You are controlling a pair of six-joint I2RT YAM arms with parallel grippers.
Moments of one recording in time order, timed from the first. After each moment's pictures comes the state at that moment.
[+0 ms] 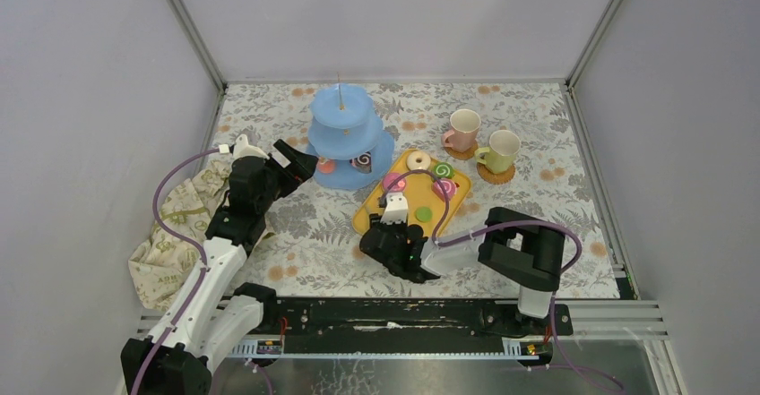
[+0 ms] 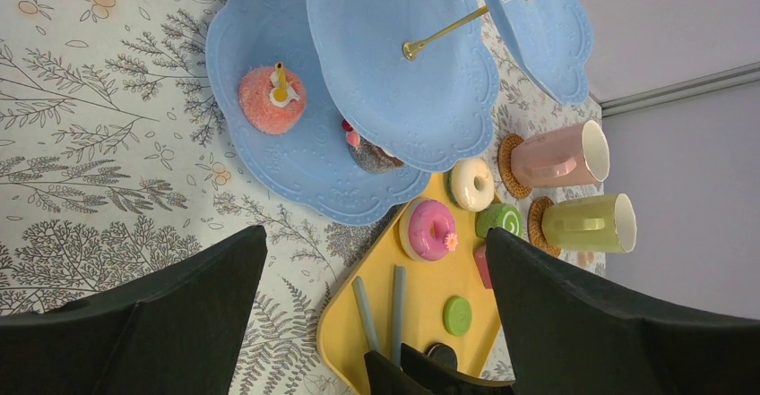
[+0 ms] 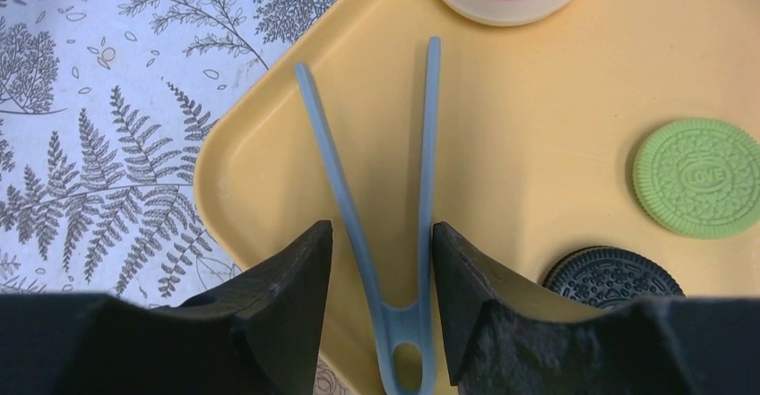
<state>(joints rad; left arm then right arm) -0.20 0.84 0.64 -0.19 0.00 -0.78 1.24 1.82 0.79 0.23 0.81 0.79</state>
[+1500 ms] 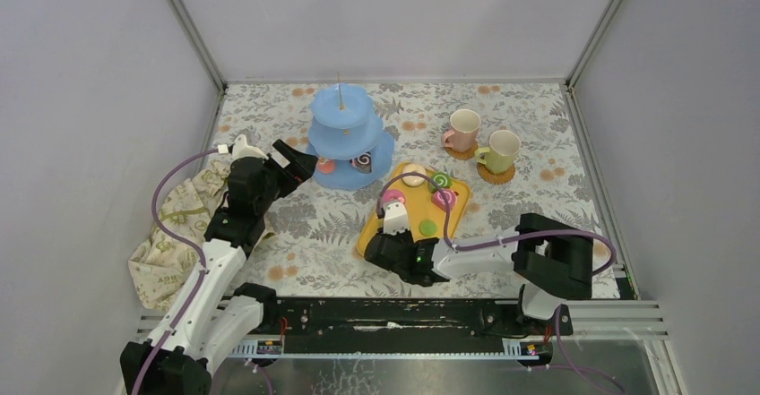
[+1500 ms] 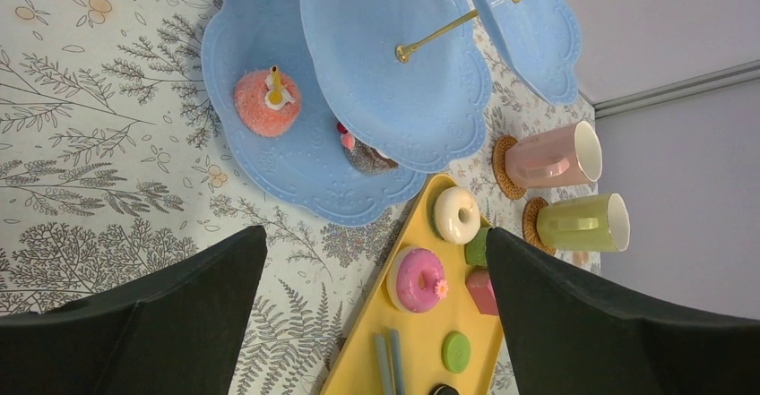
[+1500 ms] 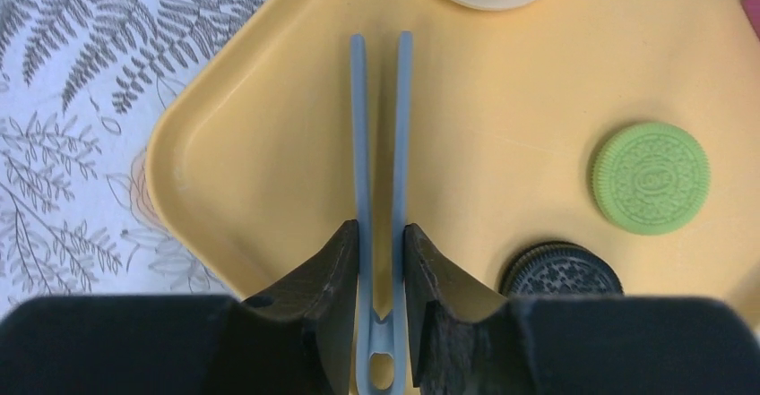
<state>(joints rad) -0.20 0.82 0.64 -0.19 0.01 -0.78 1.29 1.69 0.81 -0.11 0.67 0.76</state>
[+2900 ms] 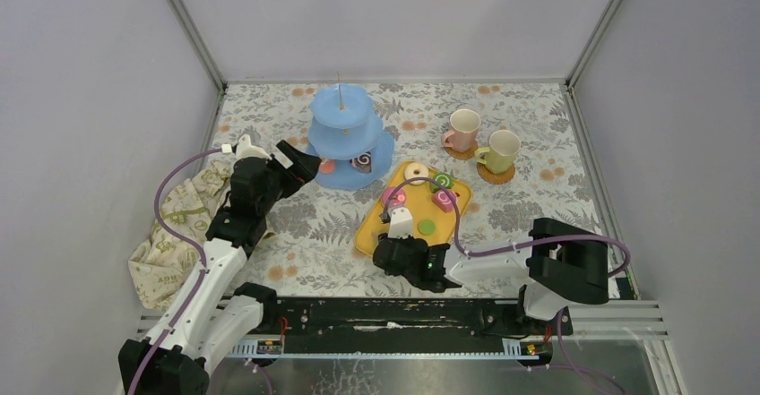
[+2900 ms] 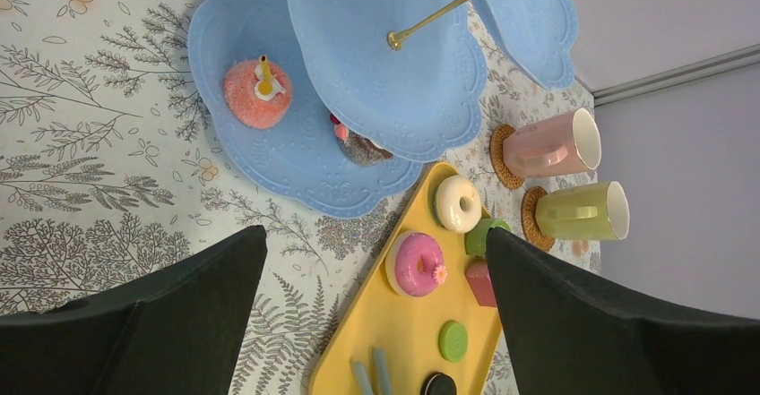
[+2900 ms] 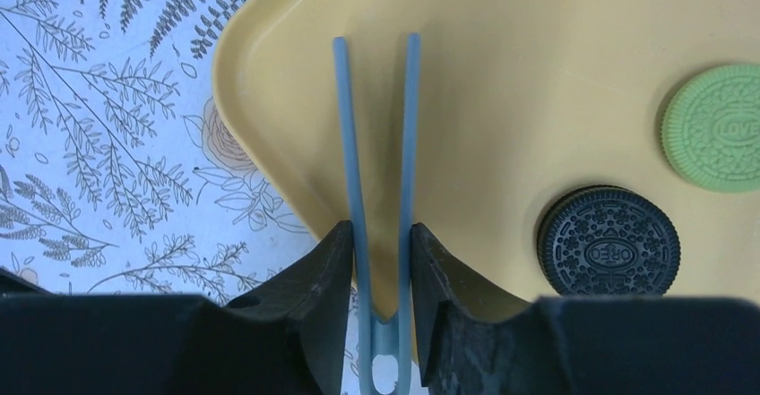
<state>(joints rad) -0.23 0.83 0.64 -0.19 -0.01 -0.78 1.31 1.58 0.71 -0.06 0.54 0.81</state>
